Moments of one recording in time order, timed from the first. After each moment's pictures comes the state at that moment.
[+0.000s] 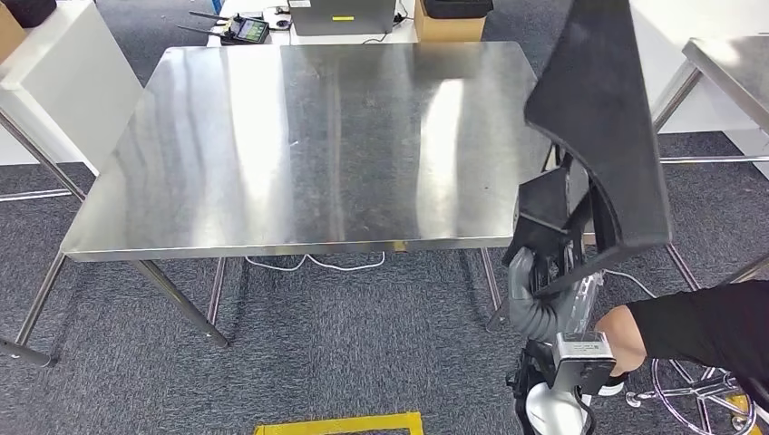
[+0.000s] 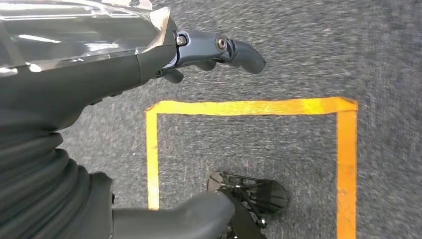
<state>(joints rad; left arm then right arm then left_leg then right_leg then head) -0.05 -0.05 0.44 -0.21 -0.26 0.23 -0.34 0.01 0.07 0.17 -1.80 0.25 -0.38 -0.56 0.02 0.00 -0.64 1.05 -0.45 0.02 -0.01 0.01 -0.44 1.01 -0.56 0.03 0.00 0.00</state>
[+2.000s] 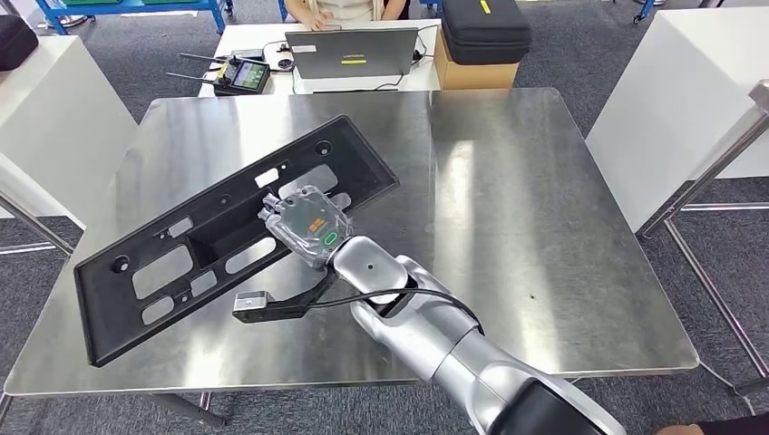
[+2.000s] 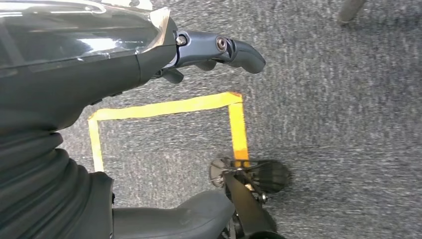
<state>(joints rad) -0.10 -0.07 0.45 -0.21 -0.38 0.17 -0.28 -0.81 0.28 0.83 -0.83 1.31 -0.29 -0.09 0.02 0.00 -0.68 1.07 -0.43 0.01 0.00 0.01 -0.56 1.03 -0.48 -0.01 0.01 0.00</state>
